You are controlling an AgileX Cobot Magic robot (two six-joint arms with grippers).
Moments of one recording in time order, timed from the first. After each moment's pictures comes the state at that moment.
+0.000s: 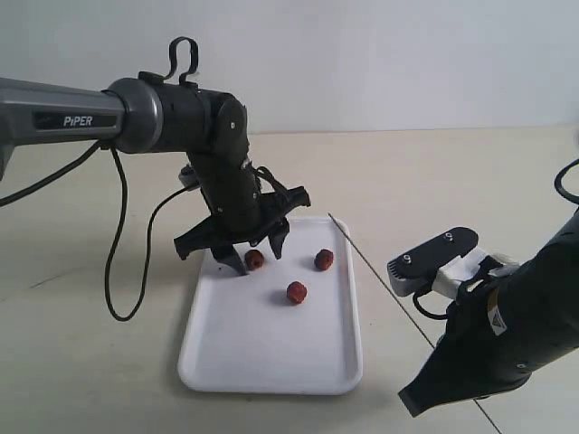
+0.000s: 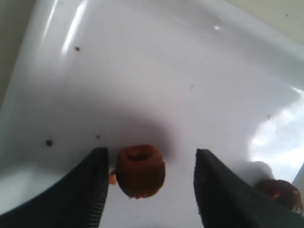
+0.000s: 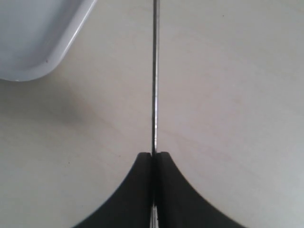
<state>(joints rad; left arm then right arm) -0.60 2.30 -1.72 -0.14 0.89 -0.85 0.45 1.51 -0.58 -0.13 0.47 0.19</state>
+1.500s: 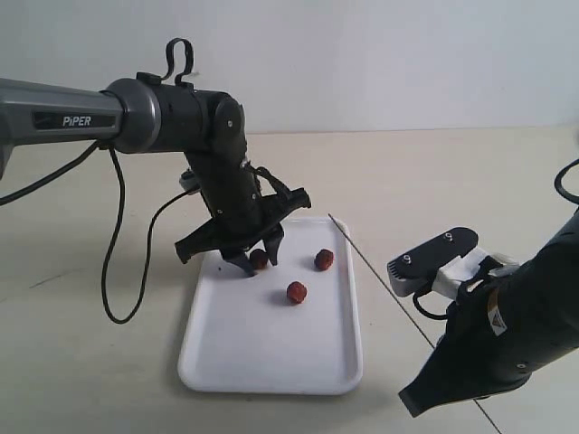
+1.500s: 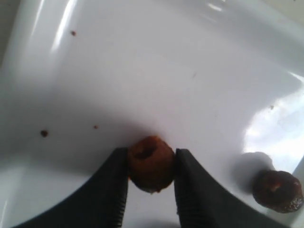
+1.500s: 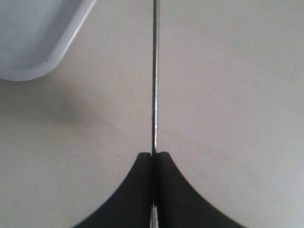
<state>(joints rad) -0.59 2.31 -1.72 -0.19 0.91 -0.82 0.45 1.51 -0.58 -0.13 0.47 0.19</state>
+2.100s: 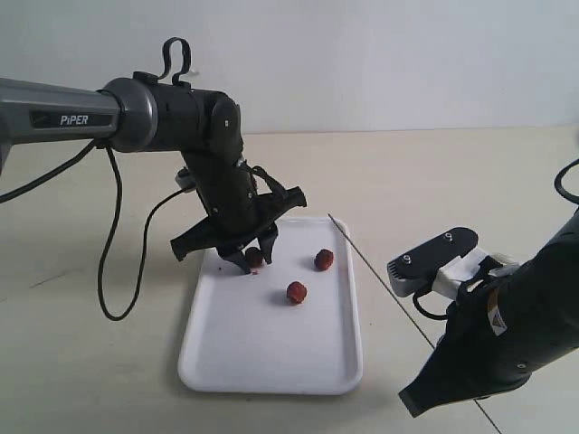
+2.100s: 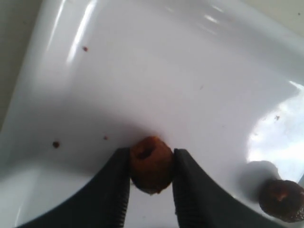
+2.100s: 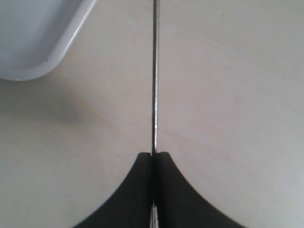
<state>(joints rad) -0.58 2.31 -1.72 -0.17 0.91 -0.82 0.45 1.51 -0.58 -0.13 0.47 0.19</state>
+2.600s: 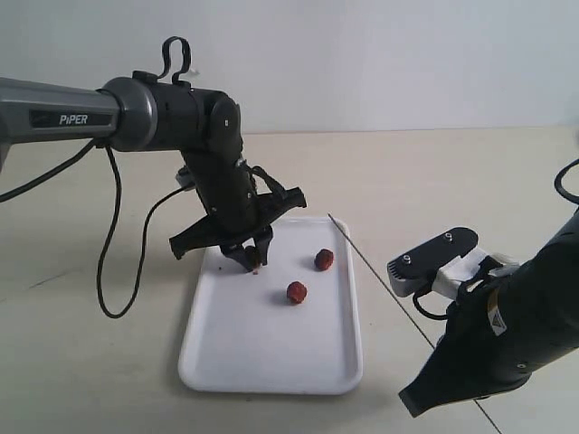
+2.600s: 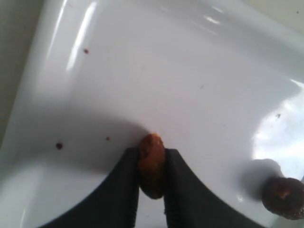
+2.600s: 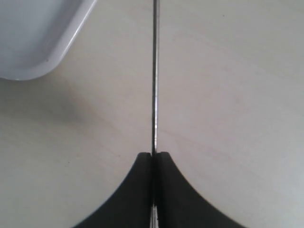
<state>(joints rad) -0.58 2.31 -1.72 -0.16 0.91 -0.80 0.45 1.51 -0.58 -0.13 0.47 0.19</state>
